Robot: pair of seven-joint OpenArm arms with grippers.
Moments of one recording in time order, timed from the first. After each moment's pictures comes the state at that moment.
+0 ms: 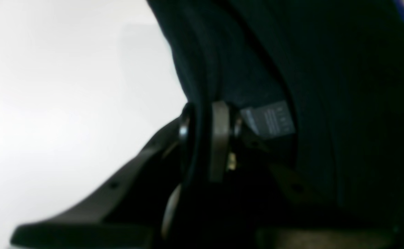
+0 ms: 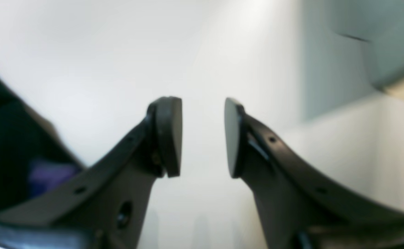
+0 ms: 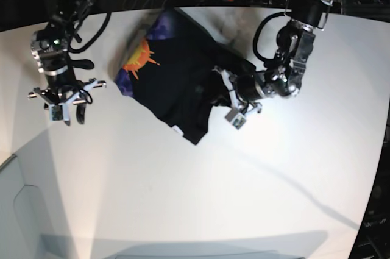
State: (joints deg) left arm -6.2 -19.4 20.9 78.2 -34.3 -30.7 40.0; right arm -7.7 -8.2 34.6 109.5 -7.2 39.7 -29.9
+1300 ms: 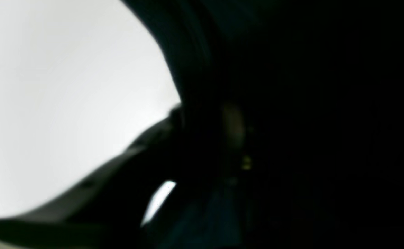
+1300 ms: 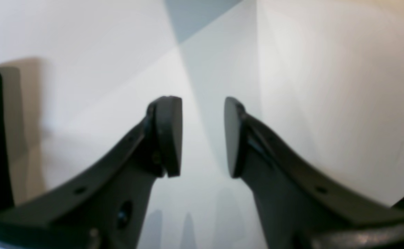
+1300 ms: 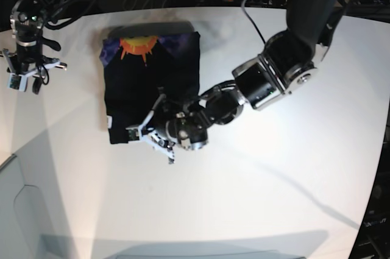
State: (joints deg) left arm -38.2 -3.7 65.6 57.3 -17.3 -28.5 38.3; right arm -8.1 -10.2 55.0 110.0 -7.1 39.7 -30.0
